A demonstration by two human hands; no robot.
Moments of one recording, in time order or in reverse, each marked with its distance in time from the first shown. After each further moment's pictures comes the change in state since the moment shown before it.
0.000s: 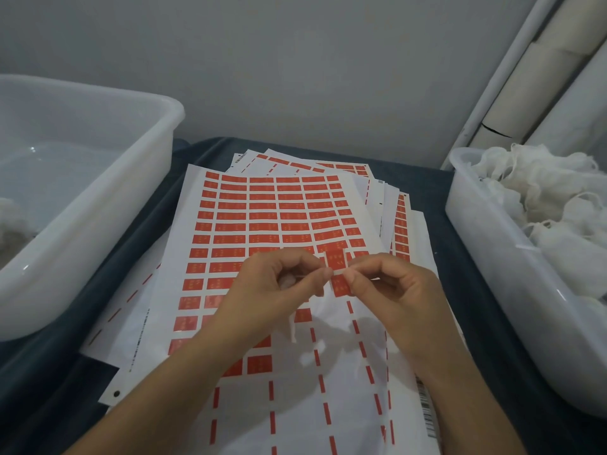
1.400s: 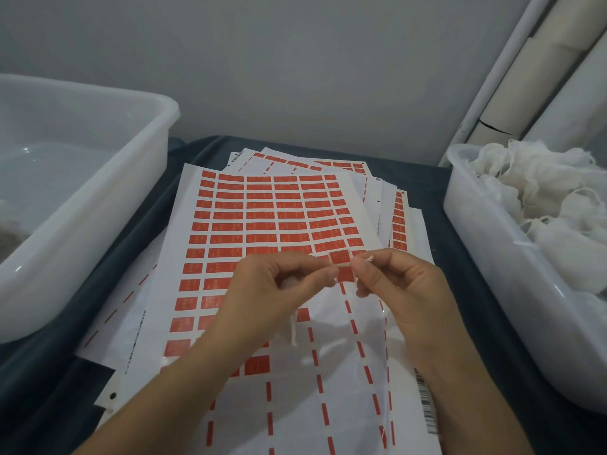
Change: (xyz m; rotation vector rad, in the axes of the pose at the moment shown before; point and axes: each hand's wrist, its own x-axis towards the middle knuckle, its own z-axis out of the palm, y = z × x) left_hand -0.003 0.006 0.005 -0.039 0.052 -0.019; right_hand 0.002 -0.005 -0.004 0.137 0.055 0.163
